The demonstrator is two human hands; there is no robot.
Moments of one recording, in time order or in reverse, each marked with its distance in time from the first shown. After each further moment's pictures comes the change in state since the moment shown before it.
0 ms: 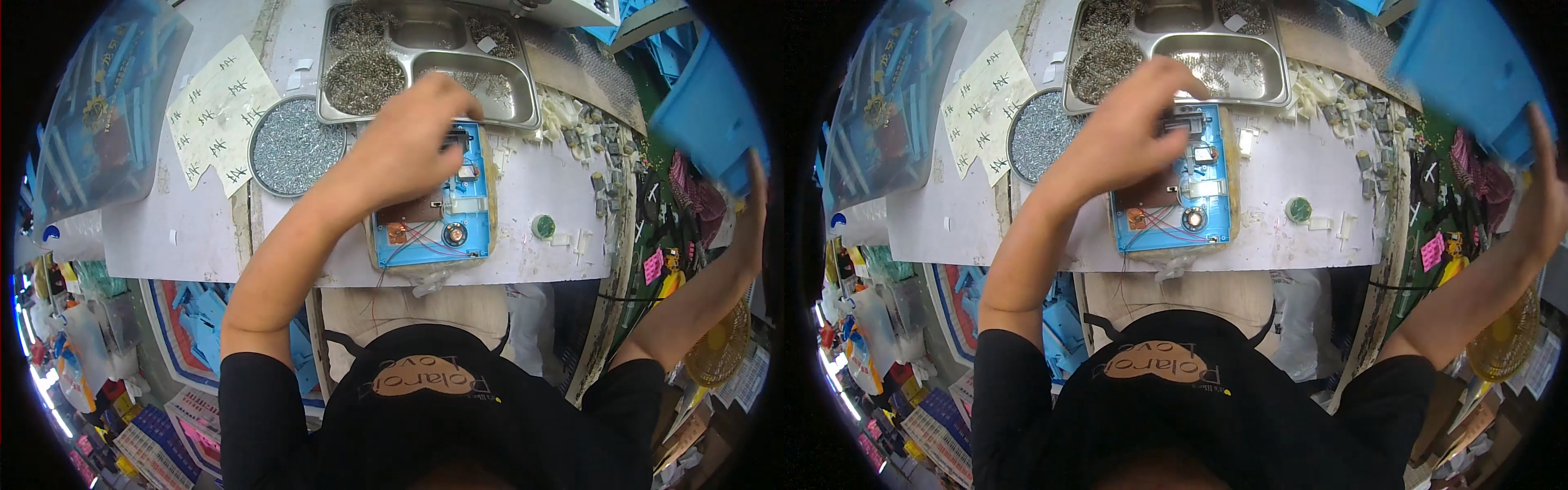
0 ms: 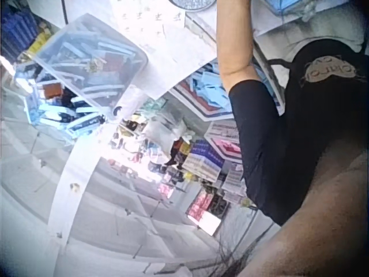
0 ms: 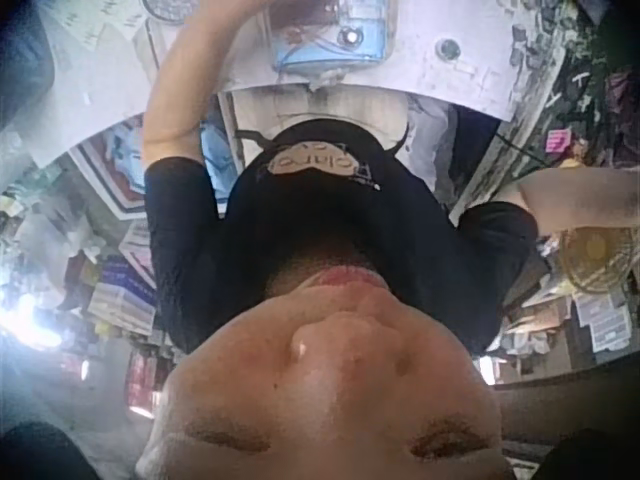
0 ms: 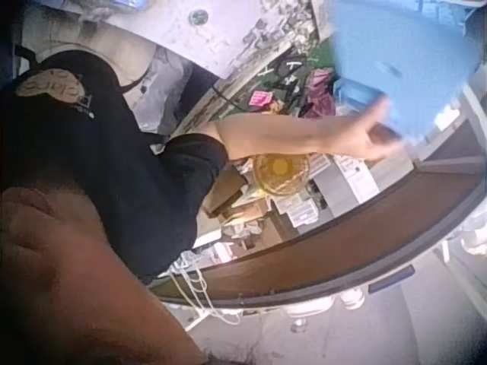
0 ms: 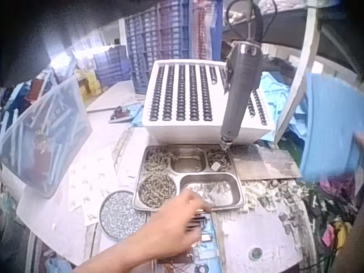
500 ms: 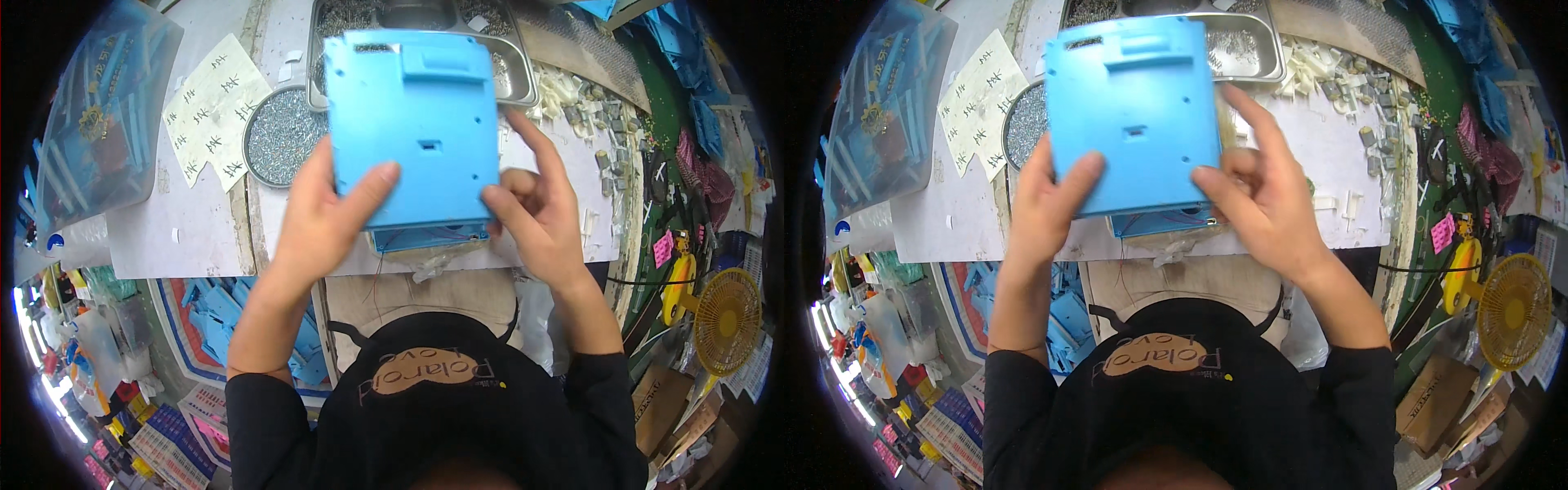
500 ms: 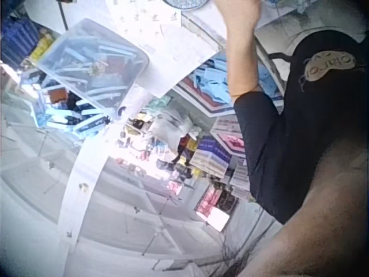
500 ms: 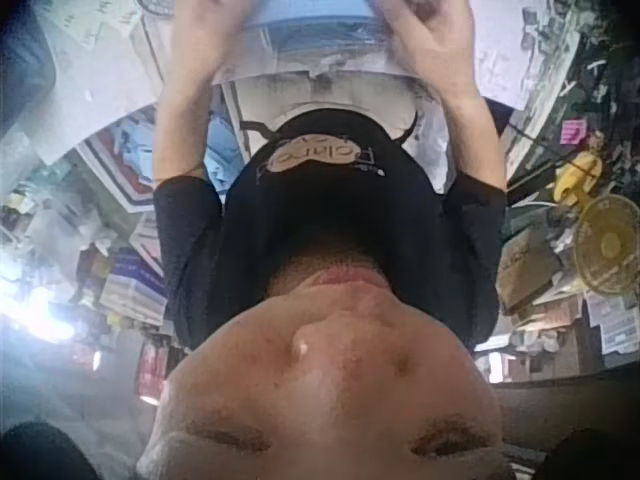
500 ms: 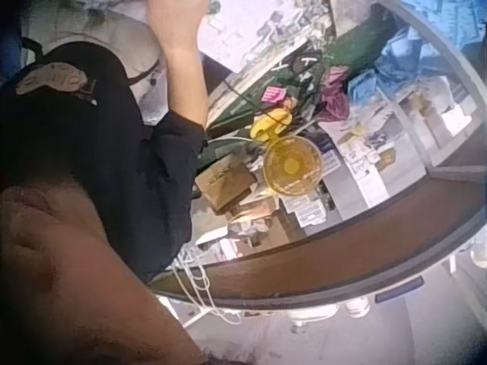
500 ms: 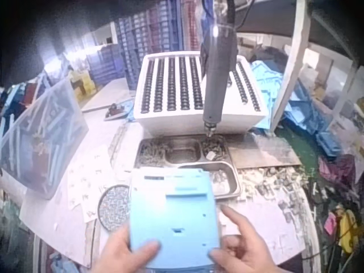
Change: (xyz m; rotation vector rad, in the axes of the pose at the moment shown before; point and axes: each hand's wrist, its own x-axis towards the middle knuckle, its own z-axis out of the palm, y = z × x) left_hand -0.082 0.048 -0.024 -0.582 0.256 -0.510; right_hand -0.168 -0.155 0.184 0.988 -0.553 0.535
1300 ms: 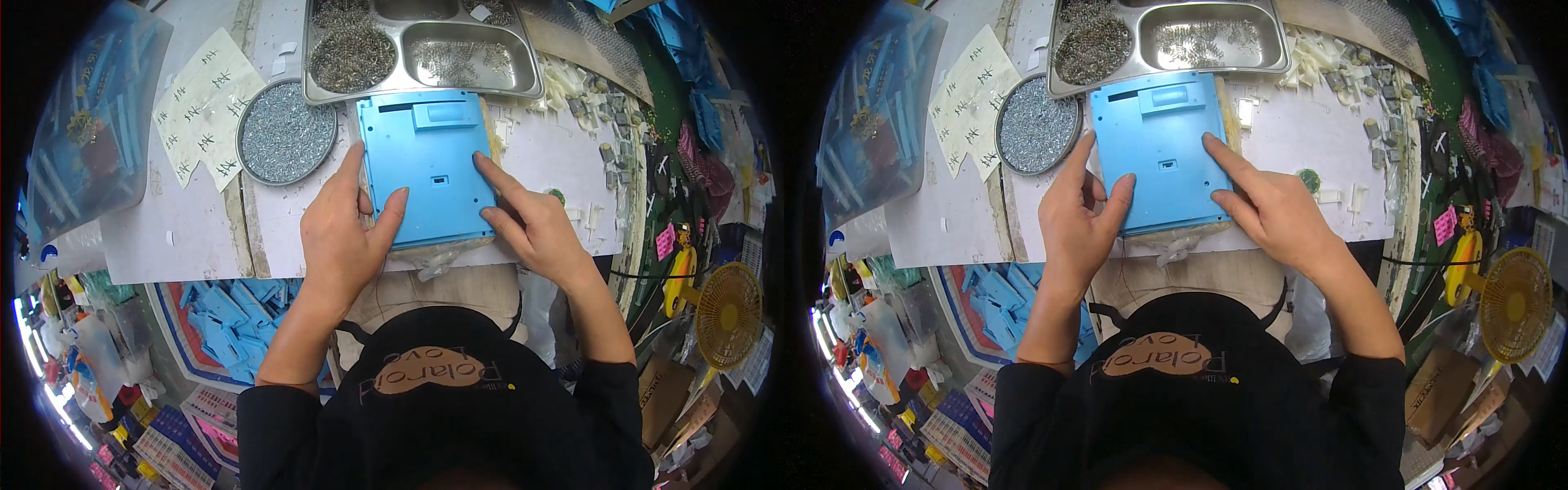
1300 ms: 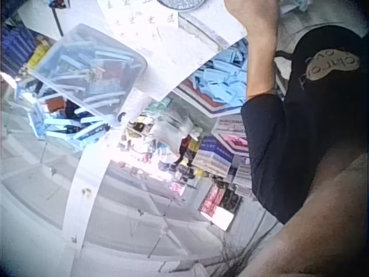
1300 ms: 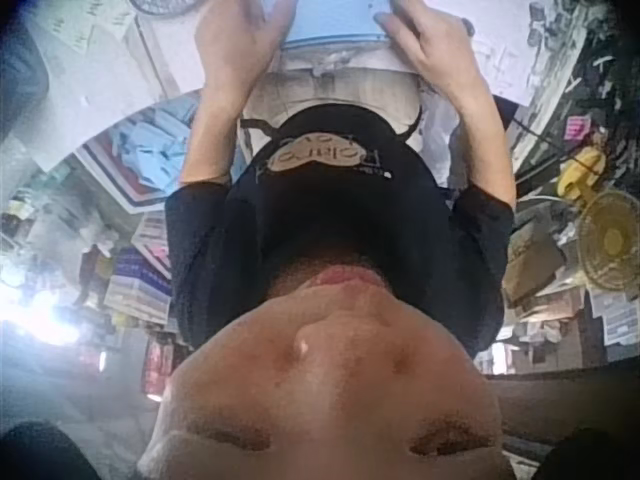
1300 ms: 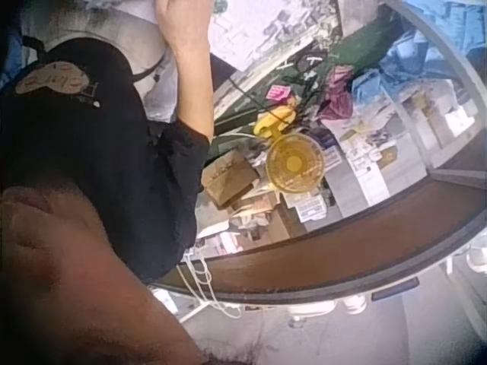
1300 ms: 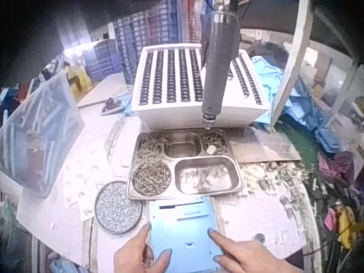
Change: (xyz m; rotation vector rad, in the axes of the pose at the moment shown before) left_hand -0.025 -0.043 0.009 0.788 0.148 0.139; right_hand -0.006 0.037 -0.026 -0.762 -0.216 -0.149
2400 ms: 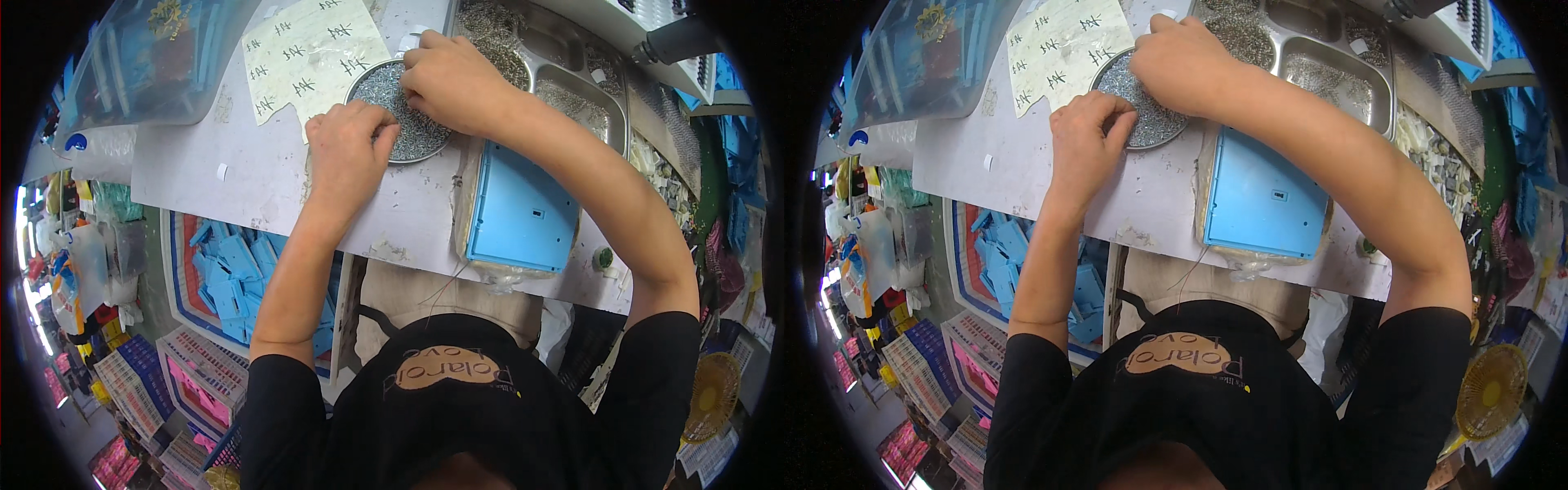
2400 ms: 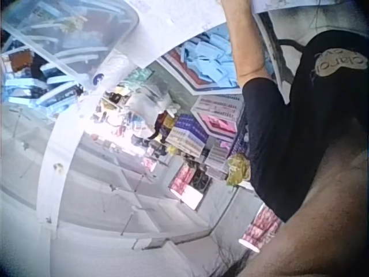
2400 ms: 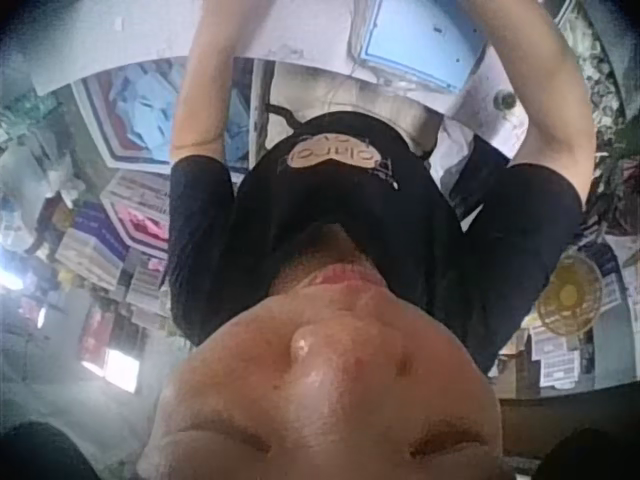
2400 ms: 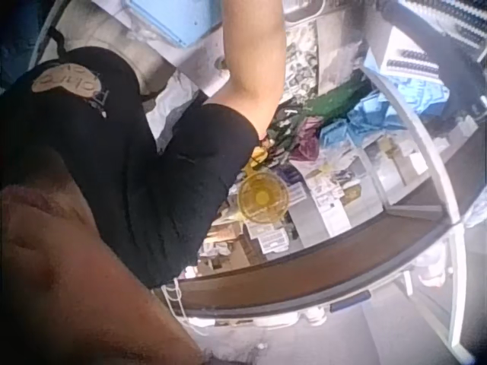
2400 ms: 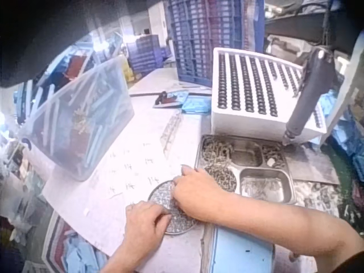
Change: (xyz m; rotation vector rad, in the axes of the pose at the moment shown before) left_hand 0.041 -0.099 -0.056 0.304 0.212 0.019; right_hand 0.242 -0.086 0.085 -0.658 -0.113 -0.692
